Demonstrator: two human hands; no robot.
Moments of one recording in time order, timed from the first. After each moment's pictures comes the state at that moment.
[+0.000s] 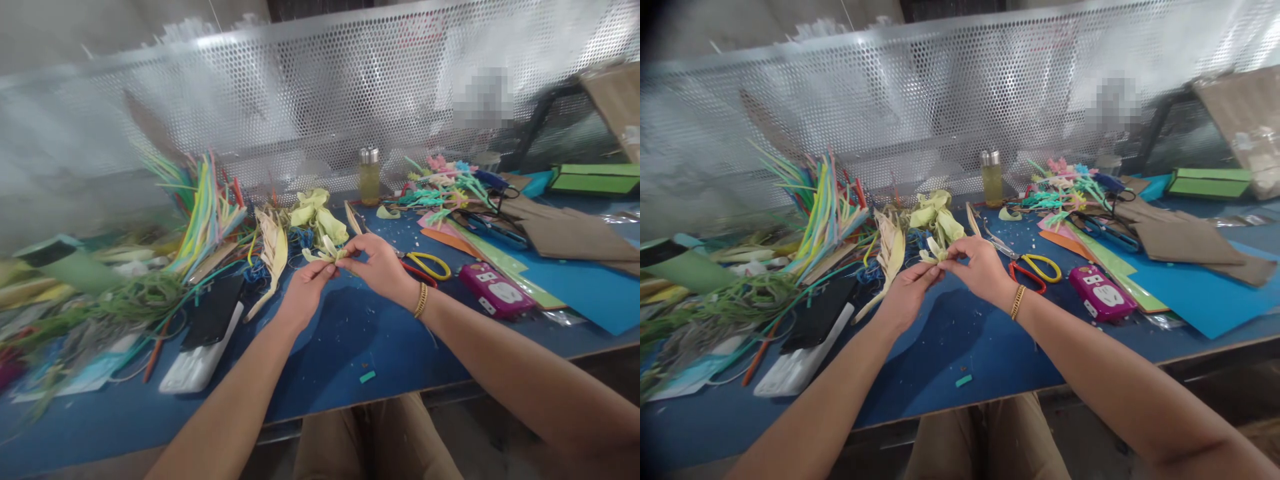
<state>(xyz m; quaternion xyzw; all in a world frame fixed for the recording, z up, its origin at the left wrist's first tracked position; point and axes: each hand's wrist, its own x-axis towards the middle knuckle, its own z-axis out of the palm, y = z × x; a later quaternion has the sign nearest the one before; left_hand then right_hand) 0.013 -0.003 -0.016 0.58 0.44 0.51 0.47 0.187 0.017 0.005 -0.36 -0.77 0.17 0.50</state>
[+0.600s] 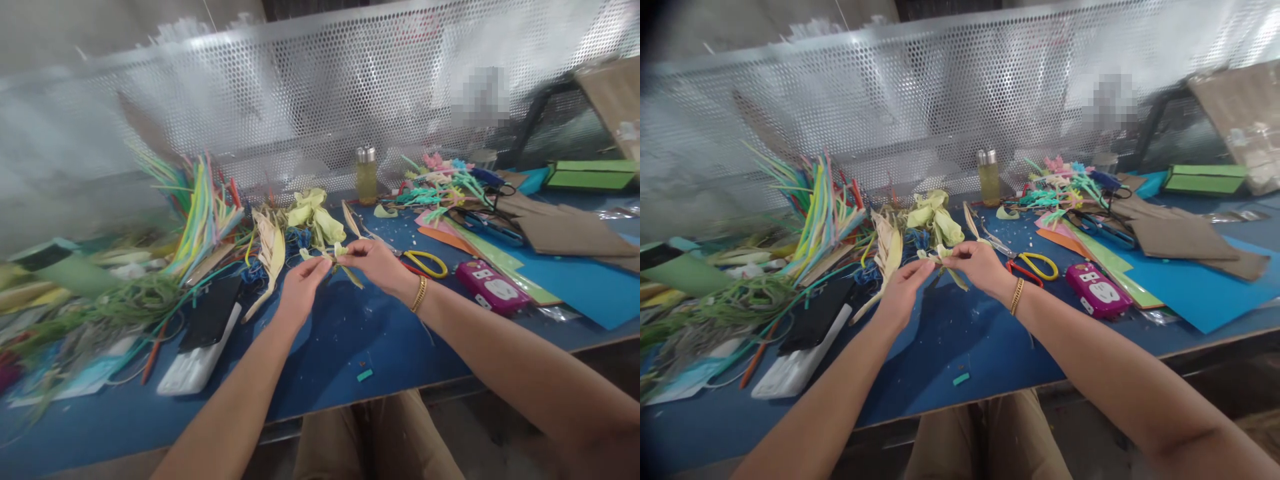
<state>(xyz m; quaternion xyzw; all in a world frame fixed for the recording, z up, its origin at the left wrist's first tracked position) 0.017 -0.006 -0.008 0.56 0.46 0.55 0.43 0.183 0.023 -0.003 -0.37 -0.62 0.48 0.49</state>
